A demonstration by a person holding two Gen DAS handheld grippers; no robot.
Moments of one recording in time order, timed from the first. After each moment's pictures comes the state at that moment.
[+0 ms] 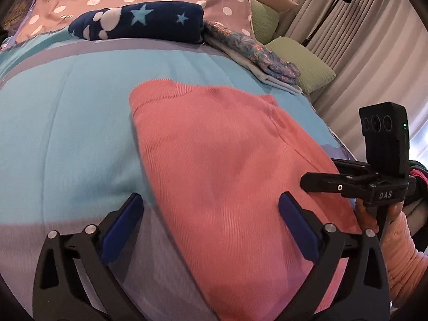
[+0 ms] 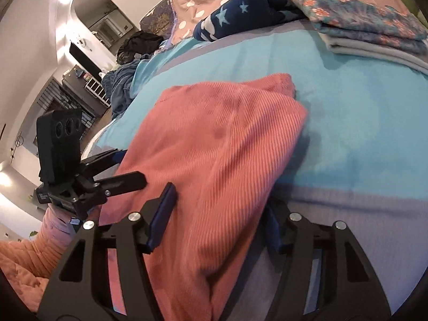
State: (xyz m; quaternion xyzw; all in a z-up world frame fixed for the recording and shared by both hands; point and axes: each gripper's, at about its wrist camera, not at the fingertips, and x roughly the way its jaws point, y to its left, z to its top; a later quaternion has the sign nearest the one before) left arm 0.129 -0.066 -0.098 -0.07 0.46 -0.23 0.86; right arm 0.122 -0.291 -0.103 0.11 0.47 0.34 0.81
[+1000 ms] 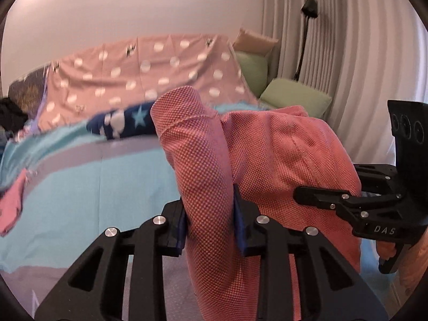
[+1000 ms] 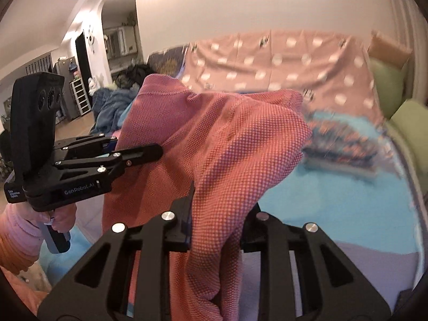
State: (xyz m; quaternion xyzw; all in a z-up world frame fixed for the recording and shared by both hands) left arm 0.068 -0.096 0.013 0.03 0.27 -0.19 0.94; right arm 0.020 -0.279 0.019 -0.02 0.26 0.26 0.93
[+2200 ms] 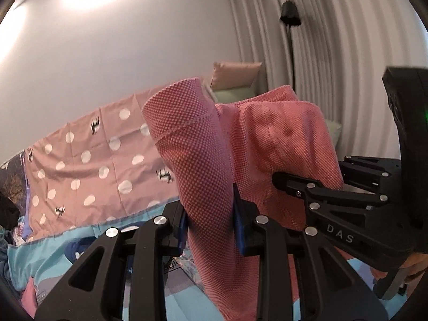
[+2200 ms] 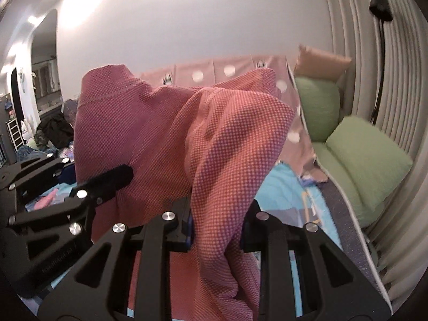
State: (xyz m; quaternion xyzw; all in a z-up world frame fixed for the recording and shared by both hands) left arm 0.289 -0.301 0.134 0.12 0.19 -0.20 0.95; right arm 0.324 -0.441 0.111 0.02 0.25 0.07 0.97
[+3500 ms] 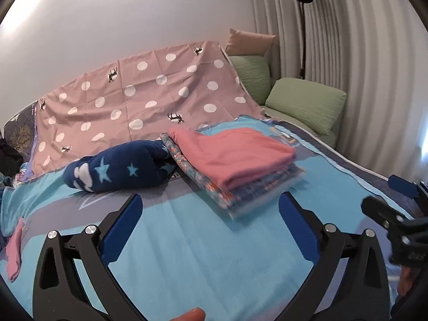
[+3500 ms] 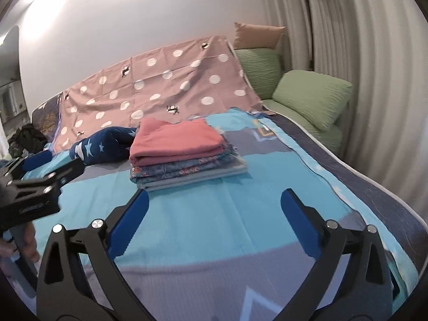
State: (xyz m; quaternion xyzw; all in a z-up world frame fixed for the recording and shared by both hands) left arm 0.178 -0.226 0.014 0.10 0.25 -0.17 0.95; right arm 0.078 -0.419 -0.003 0.10 0.24 -0.07 0.96
